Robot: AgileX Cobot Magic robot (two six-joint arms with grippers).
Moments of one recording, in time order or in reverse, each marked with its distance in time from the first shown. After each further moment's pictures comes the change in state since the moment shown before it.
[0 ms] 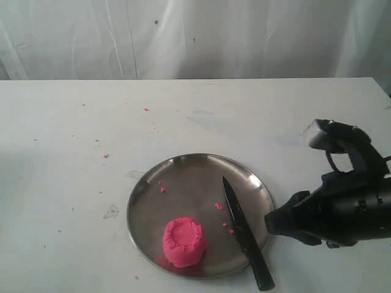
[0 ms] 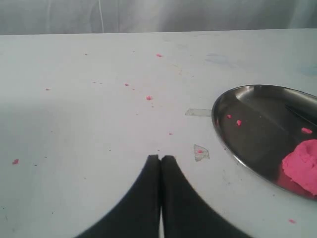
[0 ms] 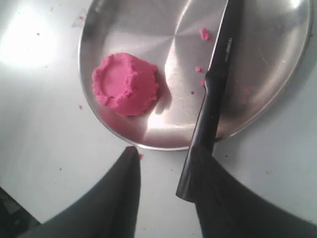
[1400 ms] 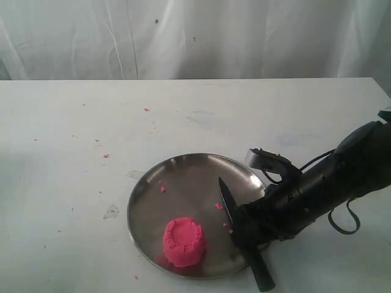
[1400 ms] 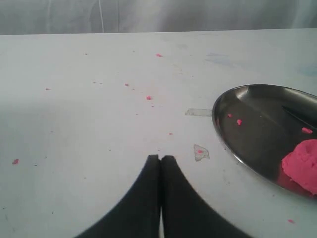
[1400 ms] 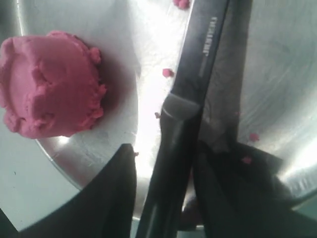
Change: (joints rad) left arm 0.000 0.000 0.000 0.000 0.000 0.000; right arm -0.025 0.677 -0.251 0.146 0.114 -0.294
